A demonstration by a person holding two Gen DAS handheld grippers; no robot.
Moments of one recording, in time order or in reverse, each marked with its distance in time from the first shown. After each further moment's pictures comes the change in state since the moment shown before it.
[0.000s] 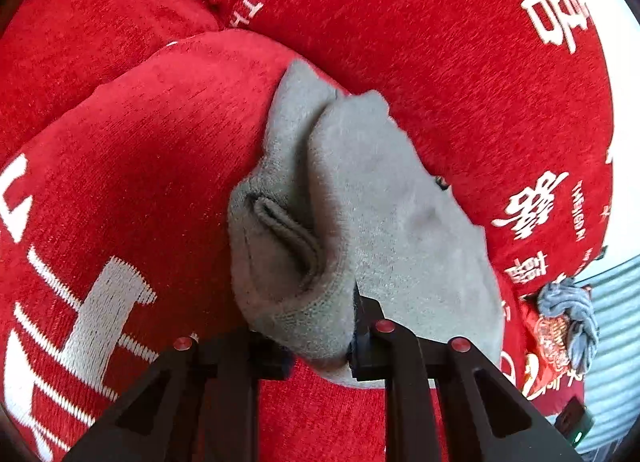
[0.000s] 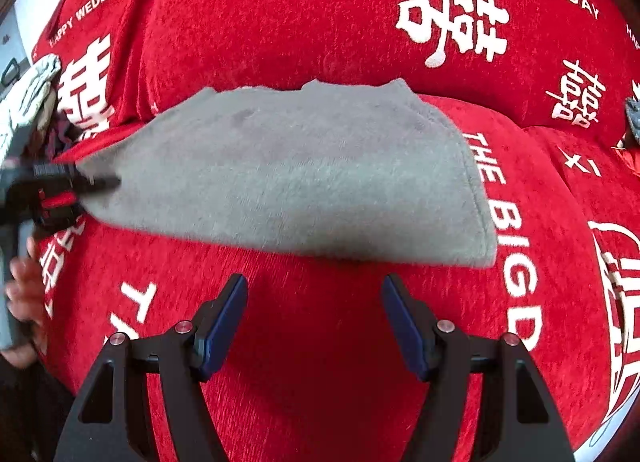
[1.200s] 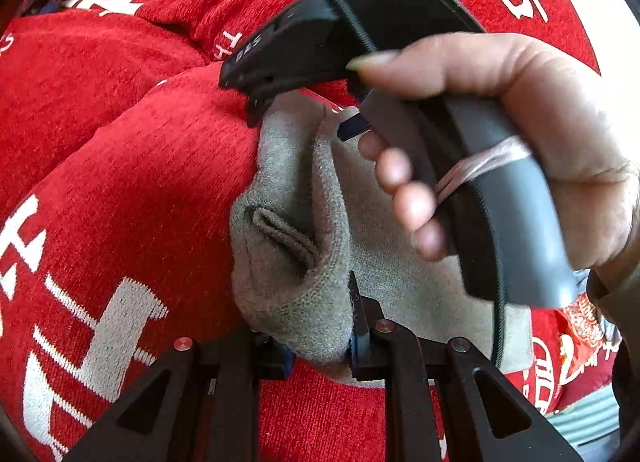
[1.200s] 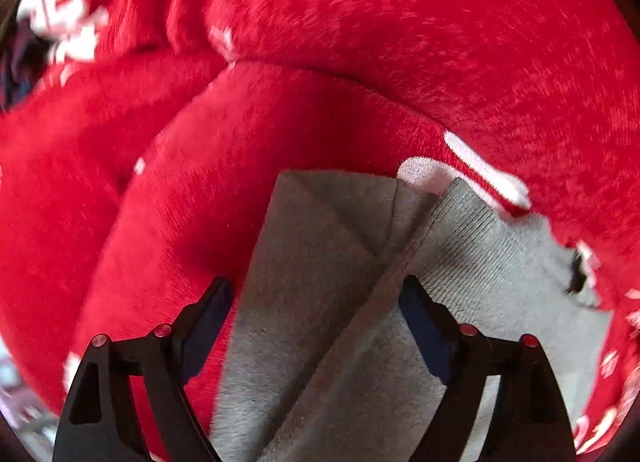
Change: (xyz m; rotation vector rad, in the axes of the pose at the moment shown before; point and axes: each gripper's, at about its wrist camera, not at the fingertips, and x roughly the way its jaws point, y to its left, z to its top) left arm 0.000 -0.011 0.002 0.157 -0.069 0.083; right arm 0.252 0.291 0.190 -0.353 0.473 -0.074
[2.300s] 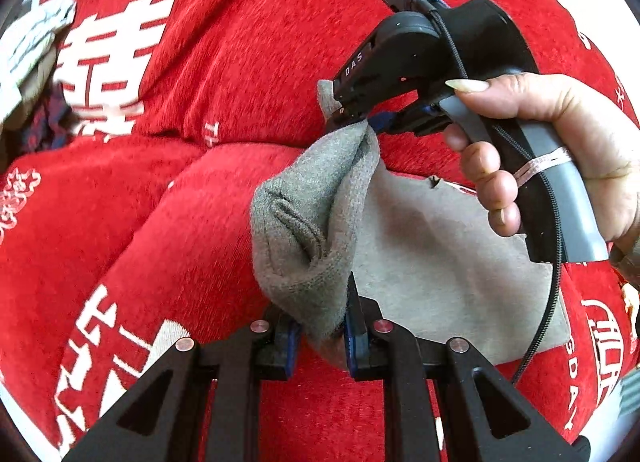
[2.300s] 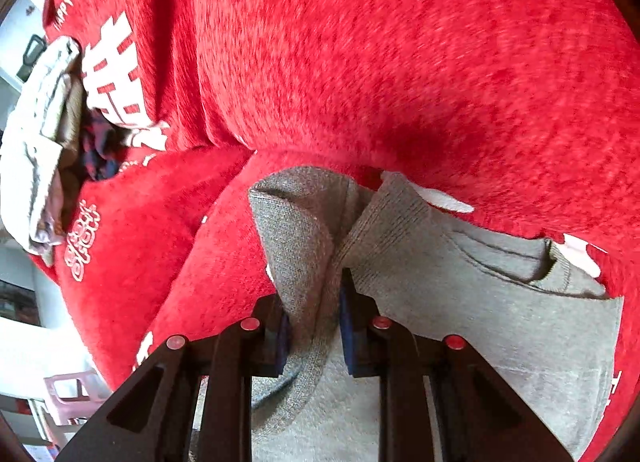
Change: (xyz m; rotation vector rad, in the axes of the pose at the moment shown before) left arm -0.058 -0.097 -0.017 0.300 -0.130 0.237; right arm -0.094 -0.126 -0.041 0.135 -0.224 0.370
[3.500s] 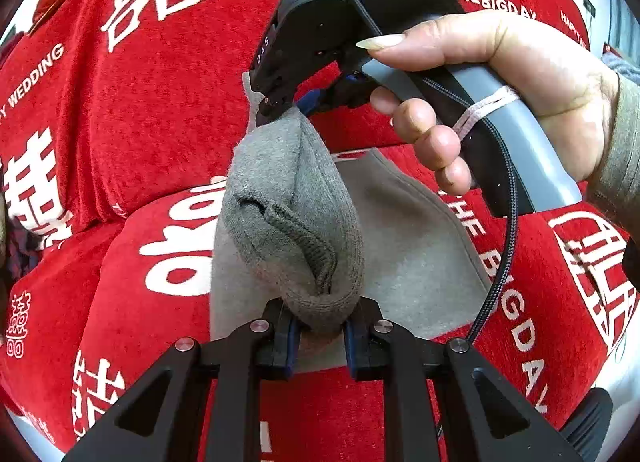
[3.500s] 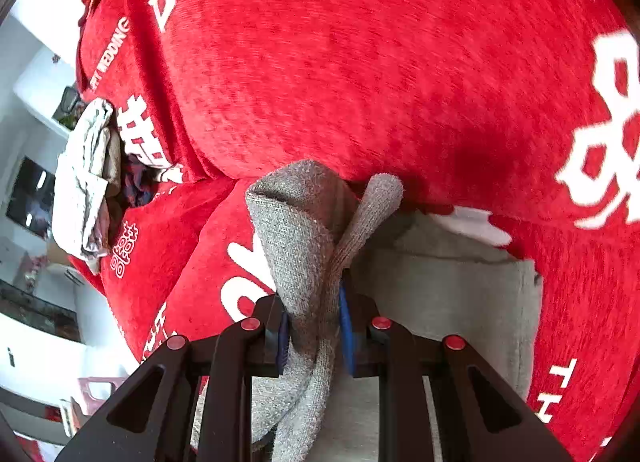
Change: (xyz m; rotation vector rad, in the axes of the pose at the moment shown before) left arm -0.004 -0.212 -0.013 0.383 0.067 0.010; right arm -0.100 -0.157 -0.054 0.081 -0.108 0.170
